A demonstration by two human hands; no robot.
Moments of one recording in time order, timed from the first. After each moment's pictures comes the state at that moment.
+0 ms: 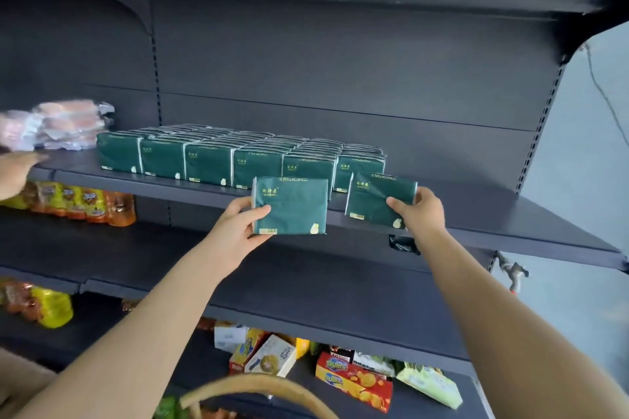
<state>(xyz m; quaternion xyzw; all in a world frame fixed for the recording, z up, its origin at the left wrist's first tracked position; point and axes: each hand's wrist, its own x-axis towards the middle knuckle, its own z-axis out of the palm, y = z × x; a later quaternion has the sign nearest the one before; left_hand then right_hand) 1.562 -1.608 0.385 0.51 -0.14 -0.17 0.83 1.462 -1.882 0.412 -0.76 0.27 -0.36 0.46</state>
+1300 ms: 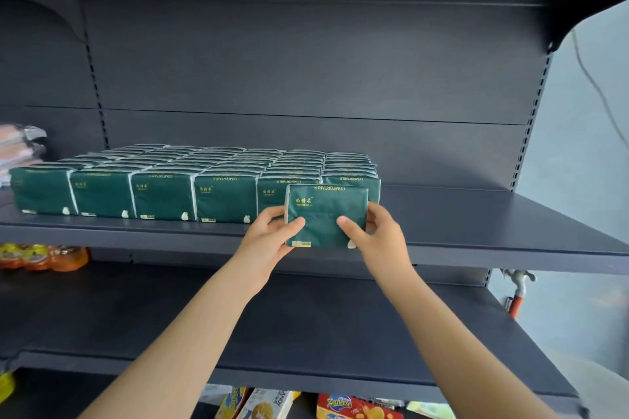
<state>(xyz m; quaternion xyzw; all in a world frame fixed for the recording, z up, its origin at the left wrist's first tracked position) 1.615 -1.697 0.393 0.58 -0.23 -0.19 0.76 1.512 -1.836 0.395 -0.75 0.15 -0.37 0.53</state>
